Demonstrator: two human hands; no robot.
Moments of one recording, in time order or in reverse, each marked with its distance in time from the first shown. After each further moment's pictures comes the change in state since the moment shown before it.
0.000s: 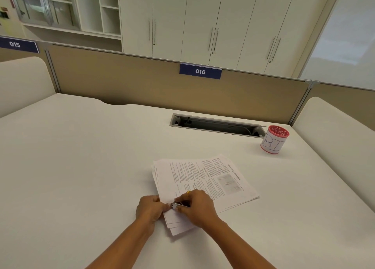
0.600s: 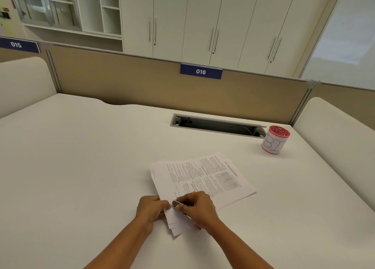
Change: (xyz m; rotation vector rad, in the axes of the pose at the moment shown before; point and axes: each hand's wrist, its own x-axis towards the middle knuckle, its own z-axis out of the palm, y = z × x) left_hand 0.000 0.003 -0.004 -0.088 -0.056 -0.012; right_hand -0.004 0.005 0.004 0.252 0.021 0.112
